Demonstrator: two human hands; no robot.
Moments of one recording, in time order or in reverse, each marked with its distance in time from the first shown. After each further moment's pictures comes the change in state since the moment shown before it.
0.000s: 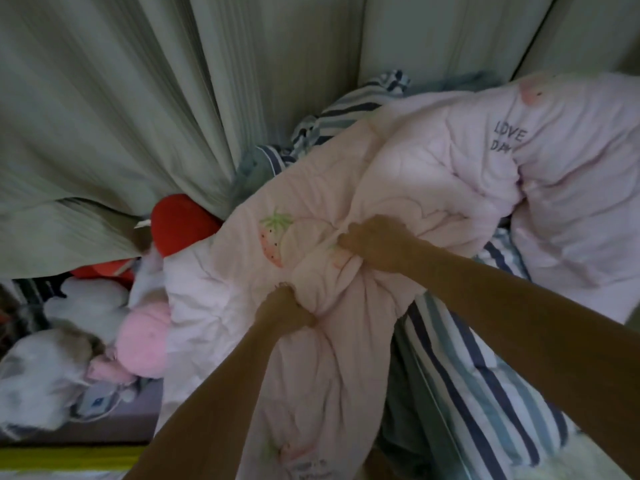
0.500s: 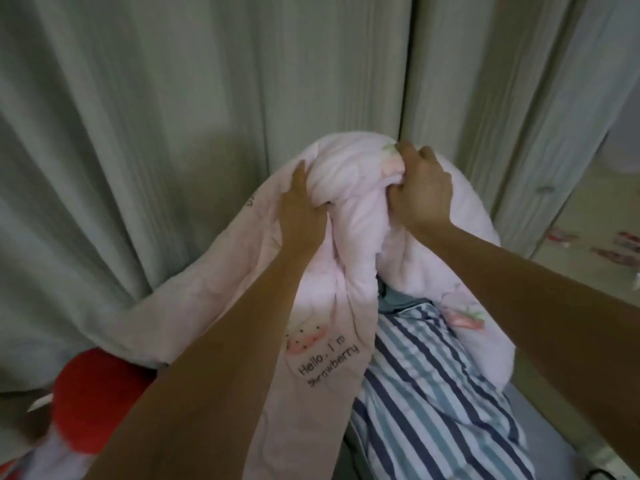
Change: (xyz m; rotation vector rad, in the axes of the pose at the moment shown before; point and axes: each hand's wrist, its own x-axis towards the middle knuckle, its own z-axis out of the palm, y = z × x) left_hand 0.007 0.316 -0.145 -0.492 0.619 0.923; right_hand -0.088 0.186 -0.166 0.349 0.980 1.028
